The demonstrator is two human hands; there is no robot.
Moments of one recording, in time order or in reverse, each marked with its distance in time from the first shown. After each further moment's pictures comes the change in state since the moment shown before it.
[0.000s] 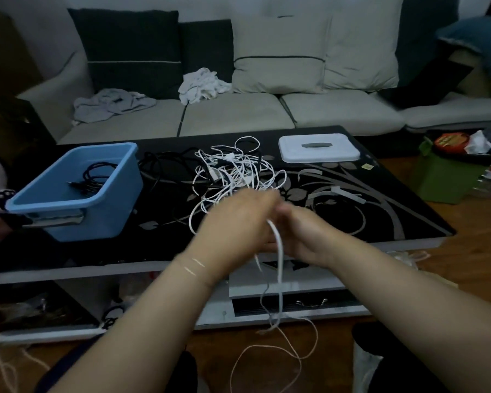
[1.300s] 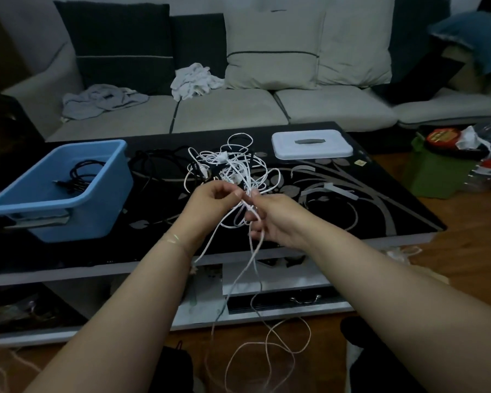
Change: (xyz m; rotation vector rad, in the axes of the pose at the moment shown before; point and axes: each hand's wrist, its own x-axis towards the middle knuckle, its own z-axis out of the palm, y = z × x) left_hand 0.019 -0.057 0.047 -1.050 0.017 -0.606; right_hand 0.021 -0.010 0.010 0.000 0.105 0.029
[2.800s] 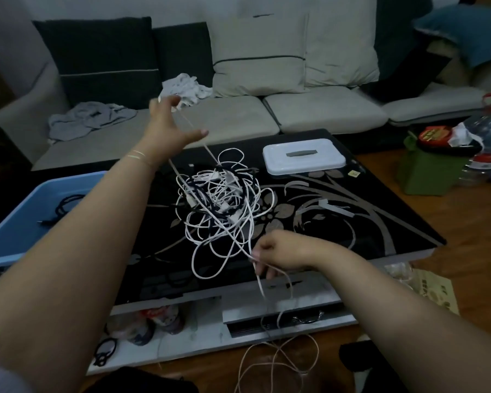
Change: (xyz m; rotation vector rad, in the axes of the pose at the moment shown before) left_hand 0.151 0.089 -0.065 0.566 0.191 0.182; right_hand 0.017 -0.006 -0.046 -0.926 -0.194 -0.001
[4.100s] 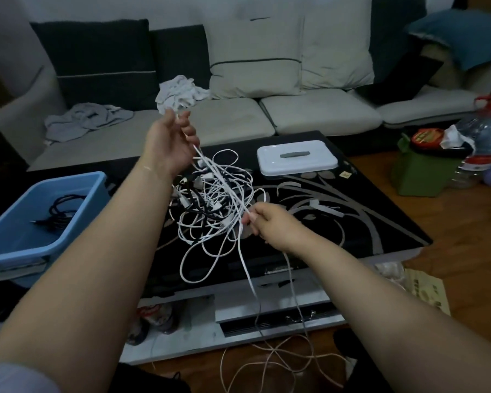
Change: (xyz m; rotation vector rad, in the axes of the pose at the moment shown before) left_hand -0.003 0.012 0.031 -1.516 -0.146 -0.447; right_hand 0.004 -0.008 -0.013 0.151 0.427 -0.186
